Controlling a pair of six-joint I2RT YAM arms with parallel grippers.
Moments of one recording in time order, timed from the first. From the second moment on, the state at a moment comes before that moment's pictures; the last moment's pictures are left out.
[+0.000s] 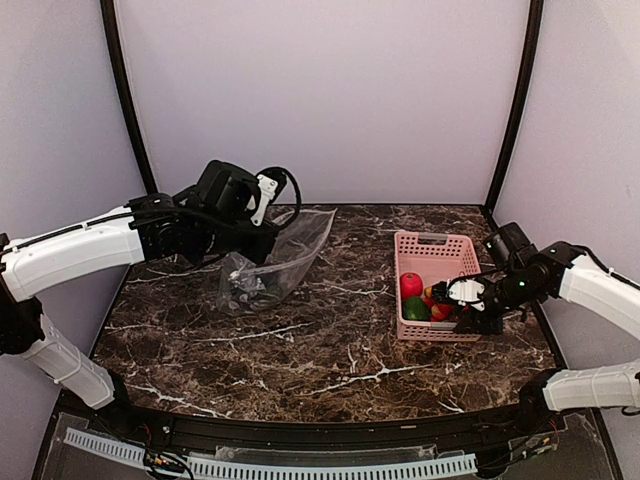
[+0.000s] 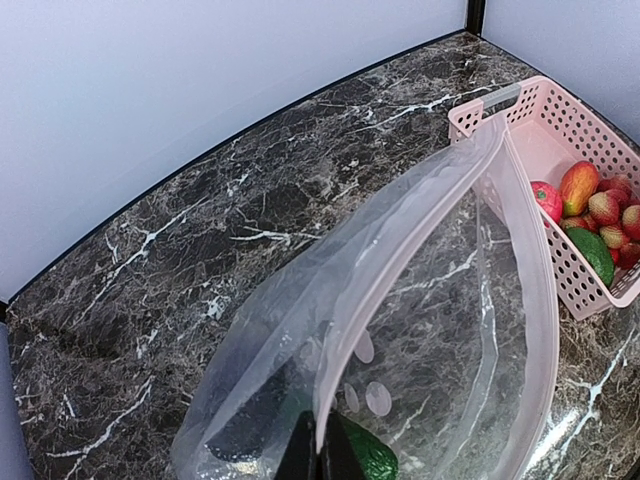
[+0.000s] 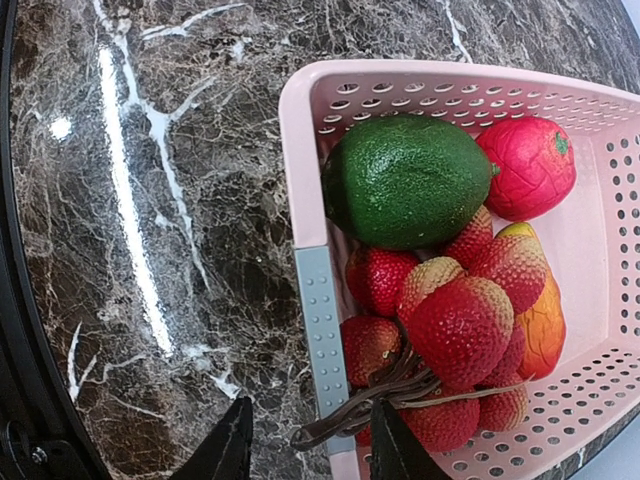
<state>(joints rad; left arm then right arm) -0.92 1.45 1.34 -0.55 -0.40 -0.12 0.44 1.04 0.78 -0.91 -0.25 -0.87</state>
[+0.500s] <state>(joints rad) -0.92 1.45 1.33 -0.54 -0.40 -0.13 0.46 1.08 0.76 -0.85 -0.20 -0.86</state>
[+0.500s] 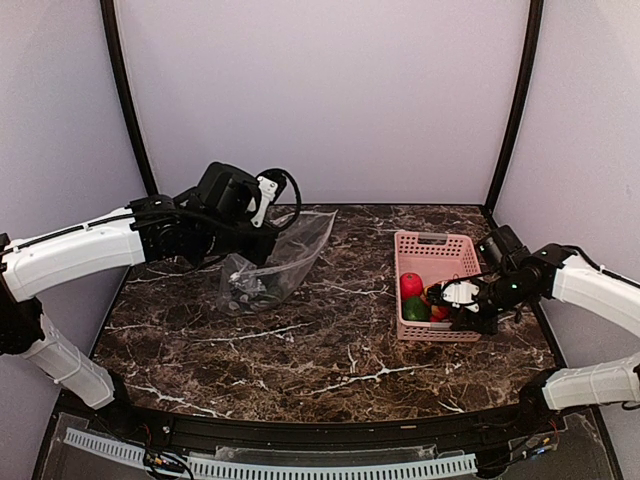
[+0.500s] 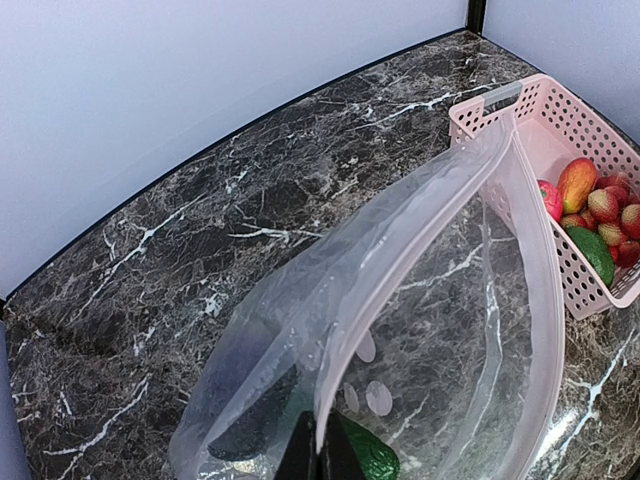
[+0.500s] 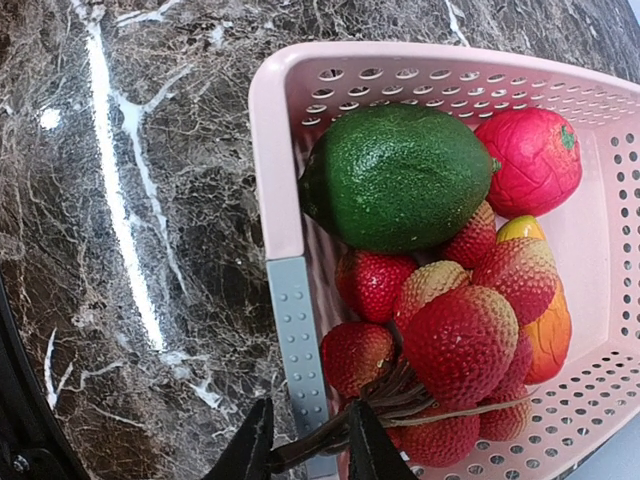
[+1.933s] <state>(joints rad) -0.92 1.53 1.40 -0.51 -0.31 -0.17 0.46 1.27 1.55 -0.96 -0.28 -0.78</state>
